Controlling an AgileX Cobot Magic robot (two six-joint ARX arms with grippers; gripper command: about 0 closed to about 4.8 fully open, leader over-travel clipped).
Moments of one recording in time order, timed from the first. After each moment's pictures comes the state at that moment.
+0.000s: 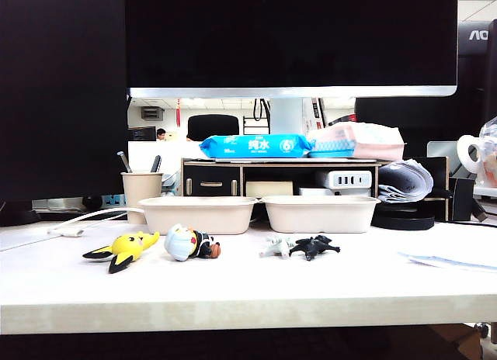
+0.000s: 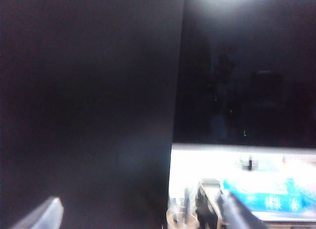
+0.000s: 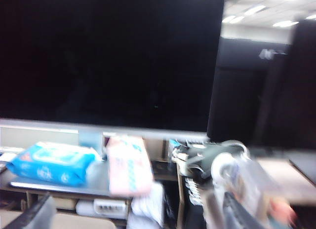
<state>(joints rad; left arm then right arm) 0.04 0.11 0.49 -0.01 0.08 -0.10 0.04 0.31 0.80 -0.25 -0.05 -0.08</state>
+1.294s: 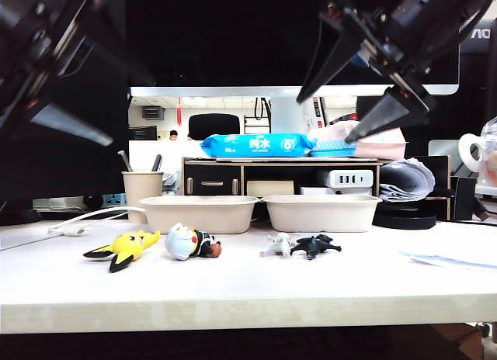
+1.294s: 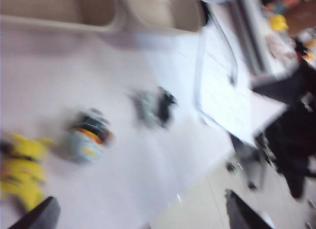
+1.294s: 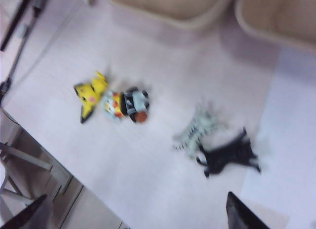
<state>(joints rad) -0.18 1.31 0.88 -0.27 0.71 -0.41 0.33 1.48 1.15 -0.52 -0.55 0.14</state>
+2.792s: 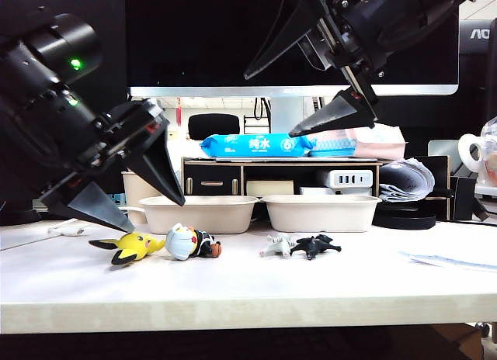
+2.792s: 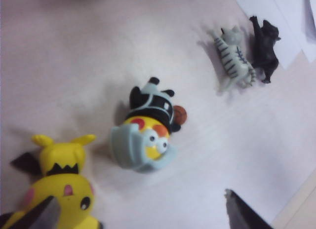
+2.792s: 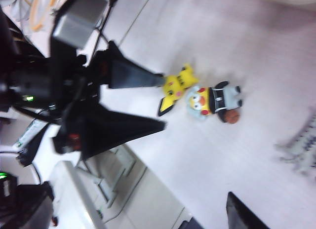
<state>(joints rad) -0.35 1.60 0.89 -0.20 0.42 -0.09 0.42 1.52 1.15 -0.42 -0.74 0.29</state>
